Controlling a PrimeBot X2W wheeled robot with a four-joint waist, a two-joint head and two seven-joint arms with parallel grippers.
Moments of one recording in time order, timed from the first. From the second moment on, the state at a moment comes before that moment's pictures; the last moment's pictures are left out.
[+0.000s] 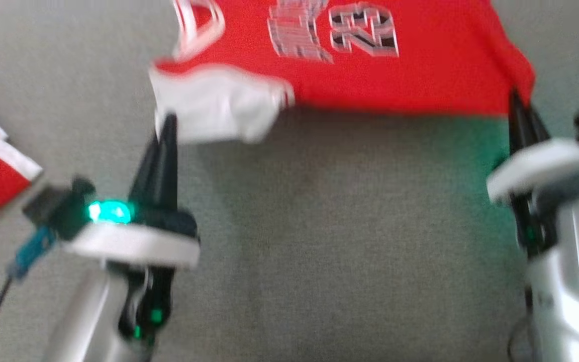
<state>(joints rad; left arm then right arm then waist) -0.31 0.20 -0.32 -0.06 -0.73 -0.03 -0.03 -0.50 -0.06 -0.11 0.43 0.21 0.12 0.07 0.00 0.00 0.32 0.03</state>
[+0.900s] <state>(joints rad) 0.17 0.30 -0.44 -0.21 -0.76 0.06 0.13 0.15 -0.04 -0.20 0.04 0.33 0.12 0.39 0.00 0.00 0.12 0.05</state>
